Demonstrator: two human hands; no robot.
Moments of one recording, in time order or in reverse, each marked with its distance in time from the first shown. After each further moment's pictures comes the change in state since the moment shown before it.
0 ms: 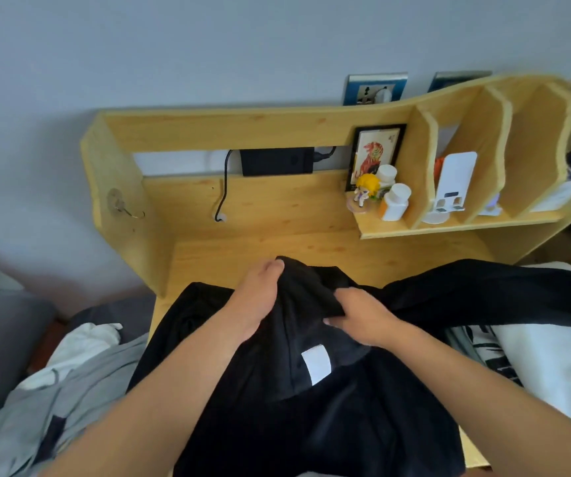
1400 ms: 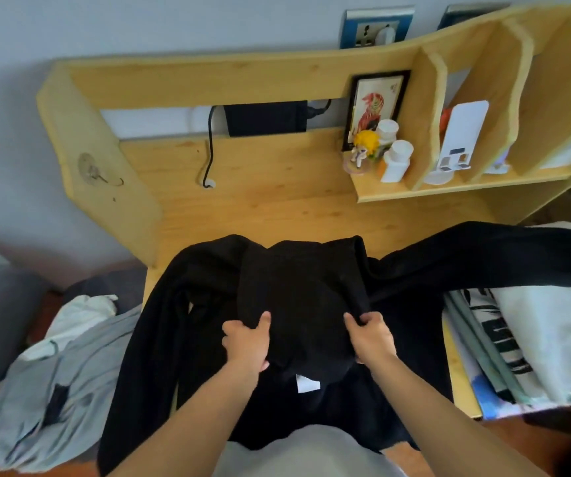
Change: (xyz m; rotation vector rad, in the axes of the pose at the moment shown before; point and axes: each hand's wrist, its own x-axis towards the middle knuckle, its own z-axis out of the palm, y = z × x) left_hand -0.022 -0.137 0.020 0.019 0.416 -0.548; right_hand -0.030 0.046 0.119 0.732 0.237 0.847
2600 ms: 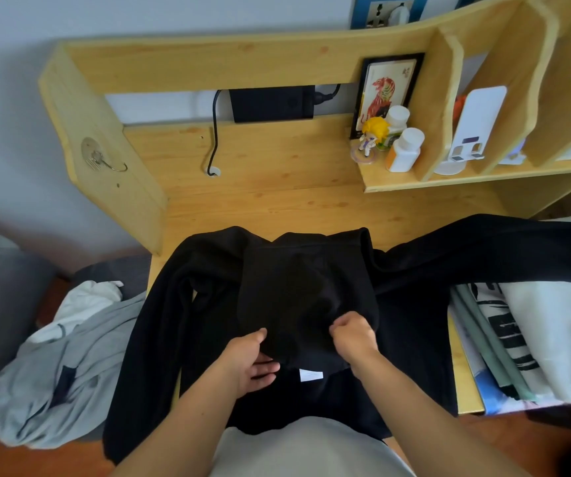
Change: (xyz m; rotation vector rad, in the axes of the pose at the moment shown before) left_hand -0.006 -0.025 -0.022 -0.120 -0.273 -0.290; right_hand -0.003 0.001 0.033 -0.140 -0.112 0.018
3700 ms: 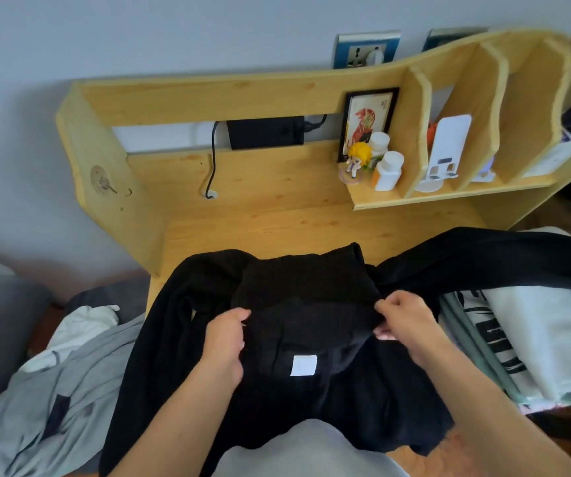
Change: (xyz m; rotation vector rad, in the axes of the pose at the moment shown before) left_hand -0.063 0.042 -0.005 -0.243 0.111 0.356; right_hand -0.054 -0.025 -0.111 0.313 0.094 -0.160
